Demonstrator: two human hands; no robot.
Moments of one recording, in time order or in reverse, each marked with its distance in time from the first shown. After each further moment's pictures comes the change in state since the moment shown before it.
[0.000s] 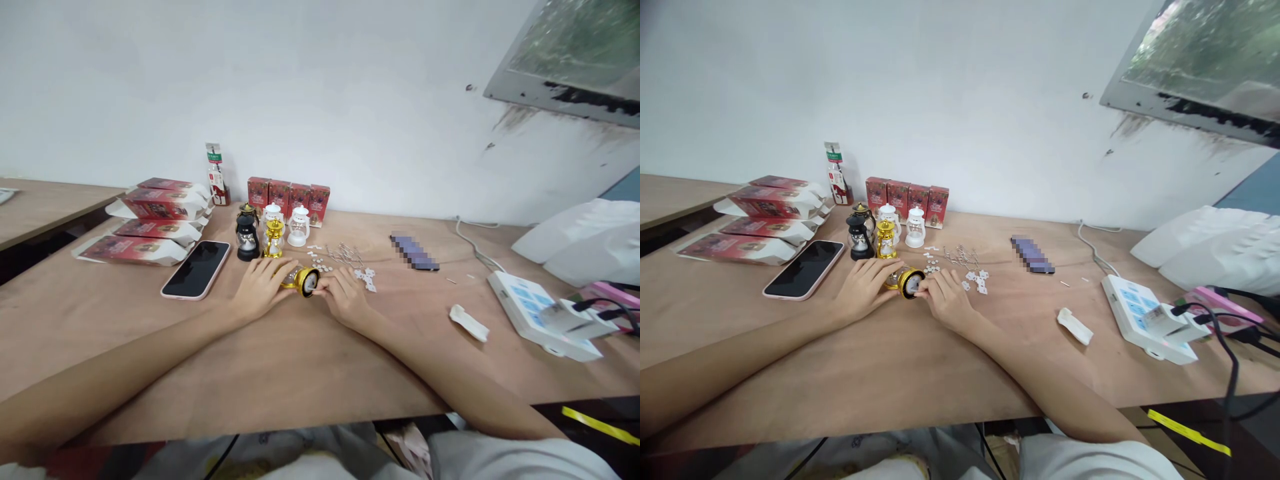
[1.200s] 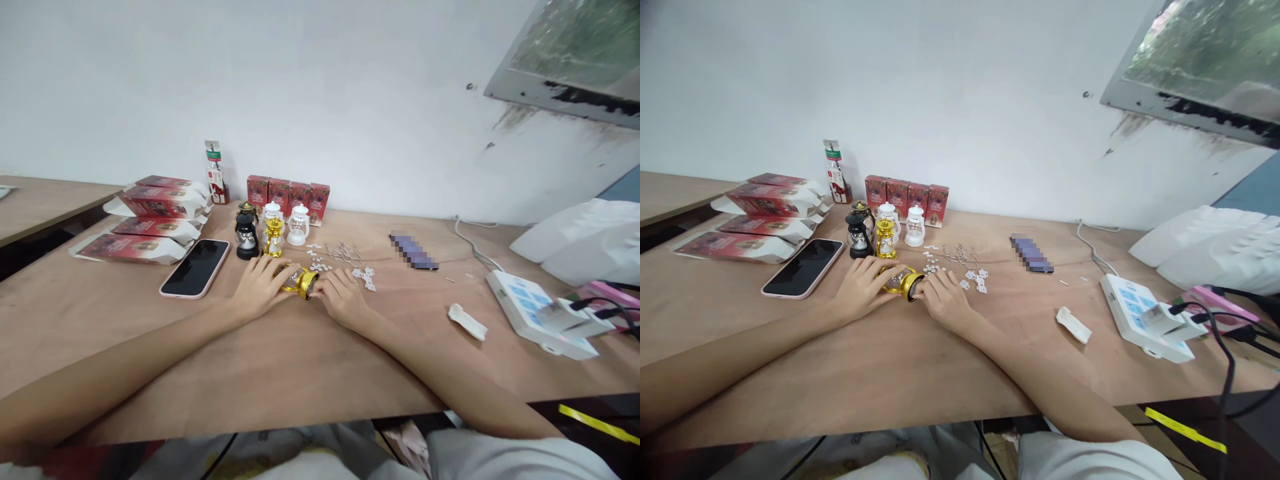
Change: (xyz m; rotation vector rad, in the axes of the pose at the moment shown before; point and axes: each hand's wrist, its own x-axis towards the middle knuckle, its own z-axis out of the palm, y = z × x) left_hand -0.001 -0.001 0.000 0.033 0.052 0.083; right_hand -0.002 -0.003 0.002 -0.093 -0.056 -0.058
